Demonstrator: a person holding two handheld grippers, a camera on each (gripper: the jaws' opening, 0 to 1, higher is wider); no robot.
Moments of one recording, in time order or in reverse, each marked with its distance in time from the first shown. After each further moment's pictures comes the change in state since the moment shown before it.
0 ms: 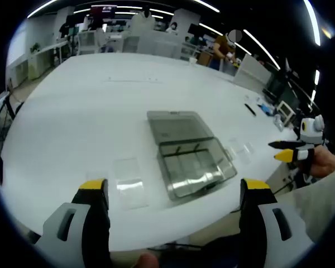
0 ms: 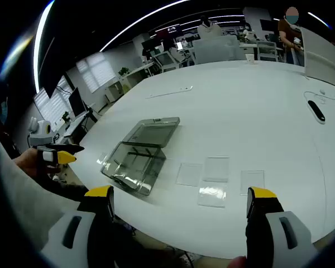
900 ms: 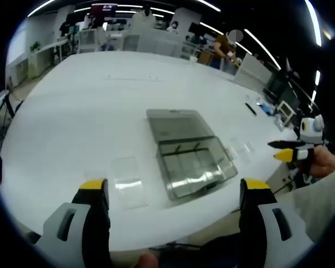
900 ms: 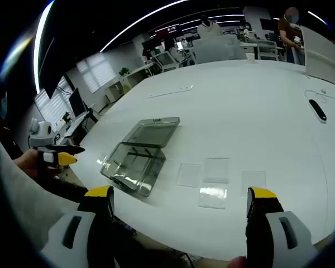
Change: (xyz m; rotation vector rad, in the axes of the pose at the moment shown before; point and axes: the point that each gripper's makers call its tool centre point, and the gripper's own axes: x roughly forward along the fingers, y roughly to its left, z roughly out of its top) left arm 0.002 -0.001 -0.001 -0.010 0.009 0.000; right arm 0.005 0.000 0.001 0.003 0.002 0.008
